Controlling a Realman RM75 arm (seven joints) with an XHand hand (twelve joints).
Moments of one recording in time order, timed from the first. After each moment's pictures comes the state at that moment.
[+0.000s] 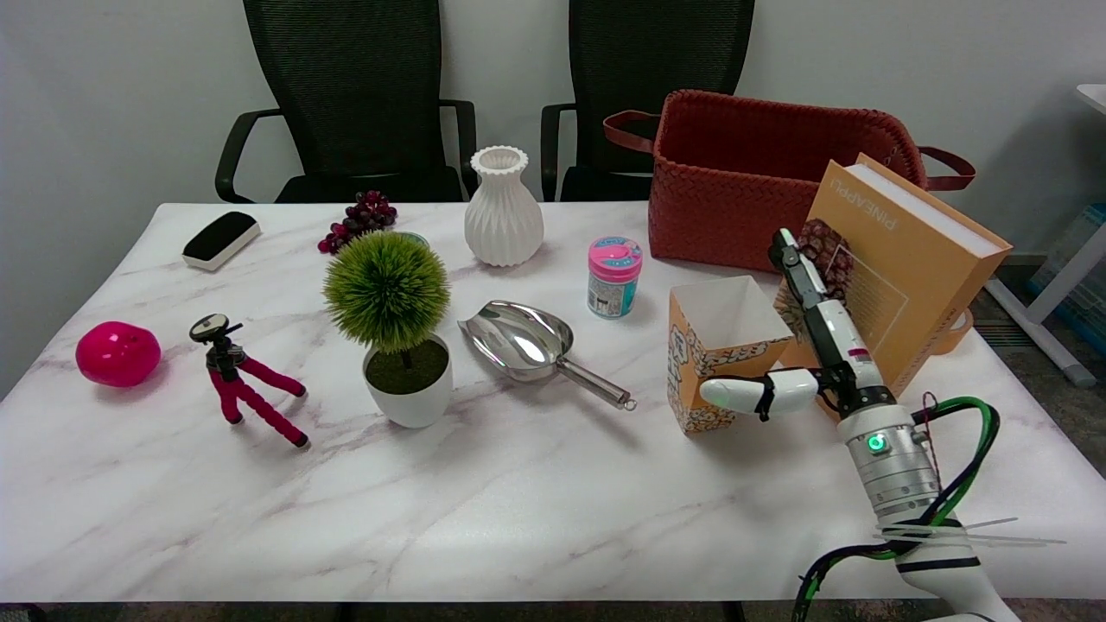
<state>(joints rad) -0.45 -1.20 -1.57 1.47 0.62 0.83 0.80</state>
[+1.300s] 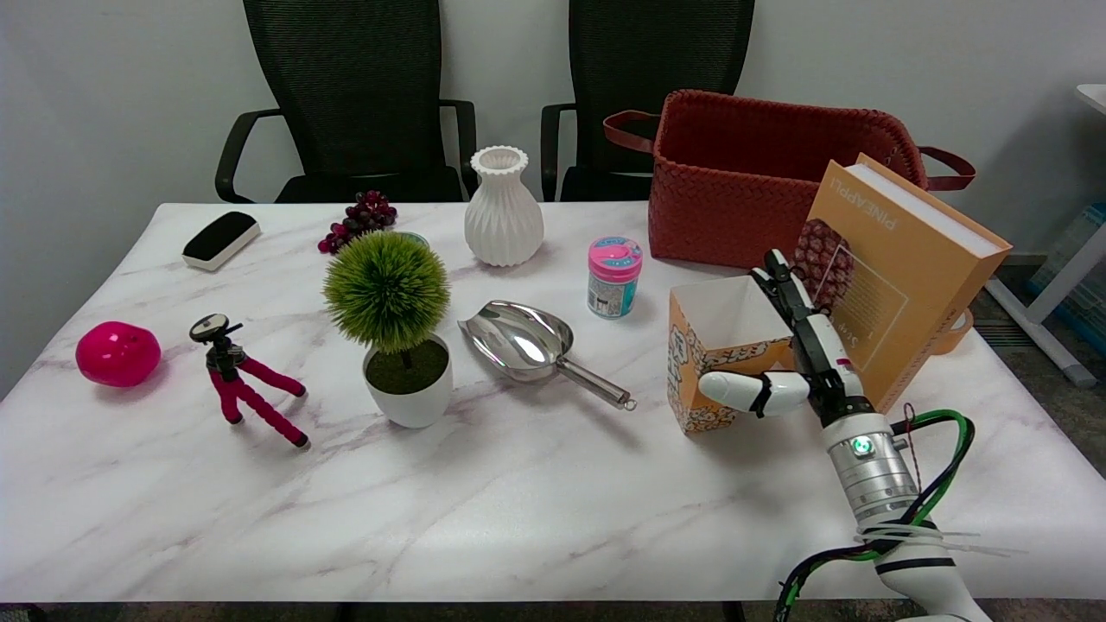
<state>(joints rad) -0.40 -1.16 -1.69 1.41 0.81 0.84 0.85</state>
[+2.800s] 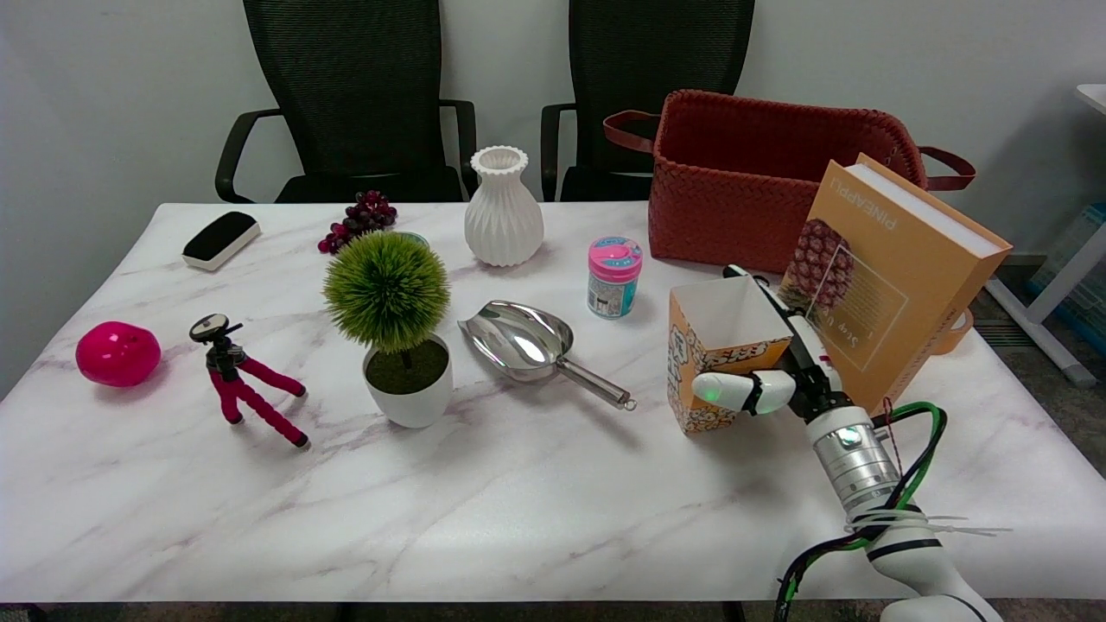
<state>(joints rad) -0.34 -1.11 -1.74 1.37 0.82 0.77 1.01</state>
